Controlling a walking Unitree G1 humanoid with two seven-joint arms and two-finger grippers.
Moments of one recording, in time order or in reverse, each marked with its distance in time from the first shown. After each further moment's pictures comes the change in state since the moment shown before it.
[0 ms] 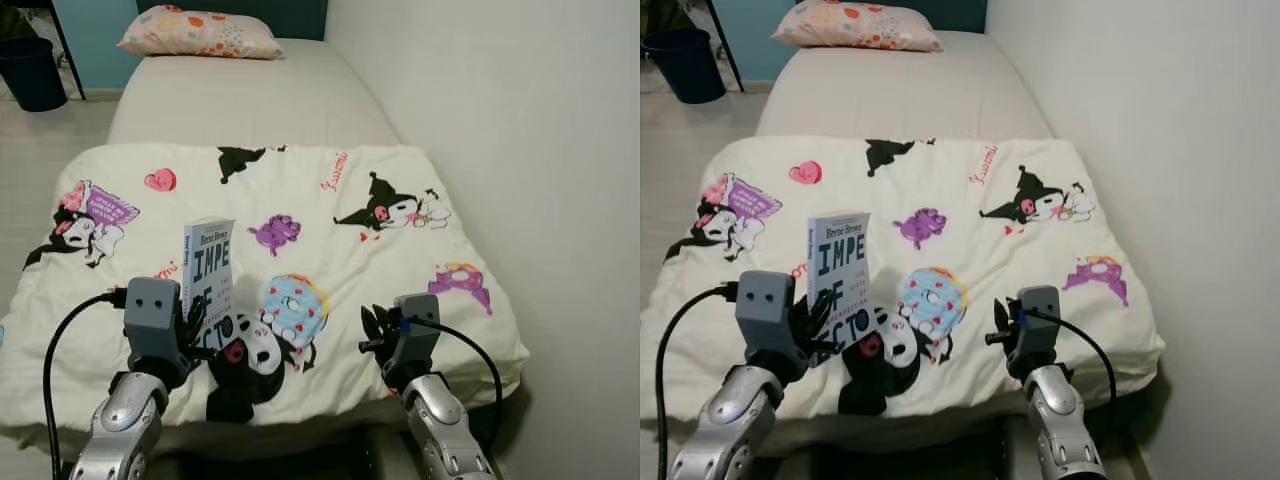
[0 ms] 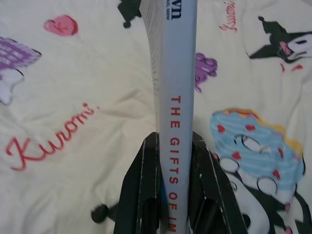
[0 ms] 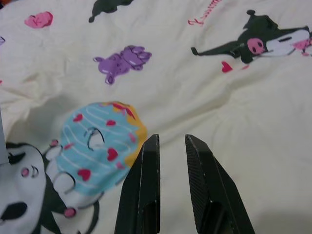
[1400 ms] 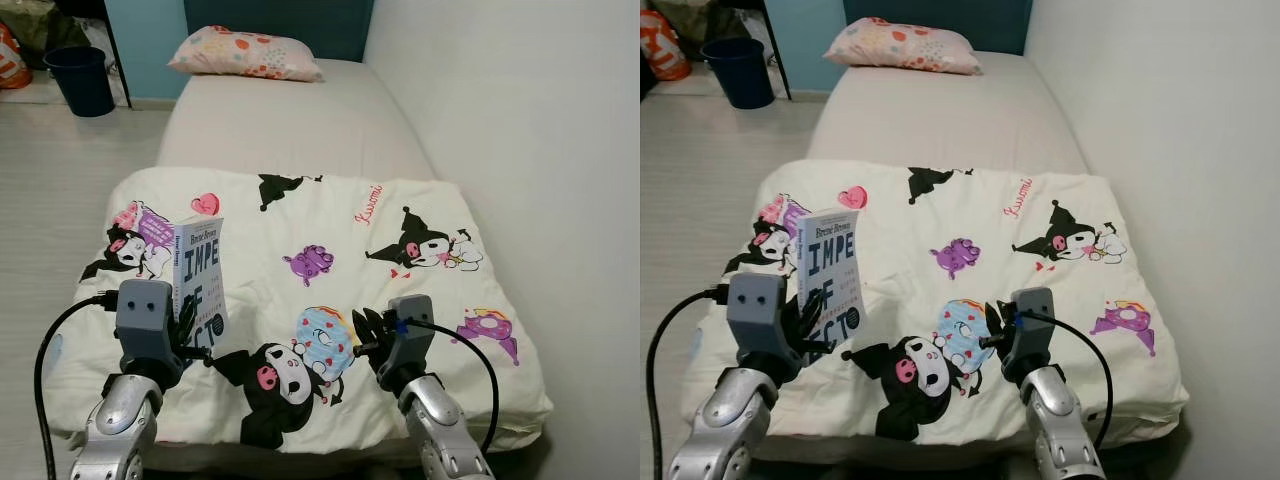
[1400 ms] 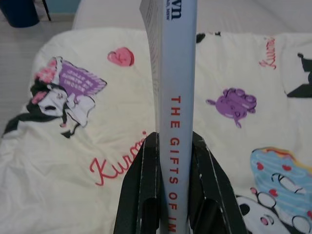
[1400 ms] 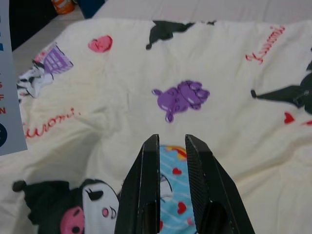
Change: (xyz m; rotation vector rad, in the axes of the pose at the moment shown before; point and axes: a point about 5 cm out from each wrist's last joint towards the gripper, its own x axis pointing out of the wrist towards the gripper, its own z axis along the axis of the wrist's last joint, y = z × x) left arm -0.002 0.006 -0.001 0.010 -0.016 0.036; right arm 0.000 0.007 0.000 0.027 0.013 0.065
